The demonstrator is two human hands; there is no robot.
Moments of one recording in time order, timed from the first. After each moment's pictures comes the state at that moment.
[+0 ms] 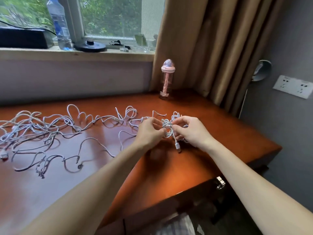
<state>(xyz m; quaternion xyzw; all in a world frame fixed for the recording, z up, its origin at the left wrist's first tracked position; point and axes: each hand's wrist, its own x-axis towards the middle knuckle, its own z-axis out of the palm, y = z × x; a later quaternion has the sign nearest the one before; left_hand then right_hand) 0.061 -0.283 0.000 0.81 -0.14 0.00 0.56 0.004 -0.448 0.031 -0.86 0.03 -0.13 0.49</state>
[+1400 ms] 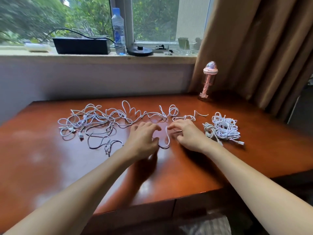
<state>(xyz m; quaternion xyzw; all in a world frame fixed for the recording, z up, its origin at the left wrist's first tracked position) 0.017 -0.108 0.007 0.95 -0.21 0.14 0.19 0.036 -0.321 0.008 -0.96 -0.18 -0.08 0.22</state>
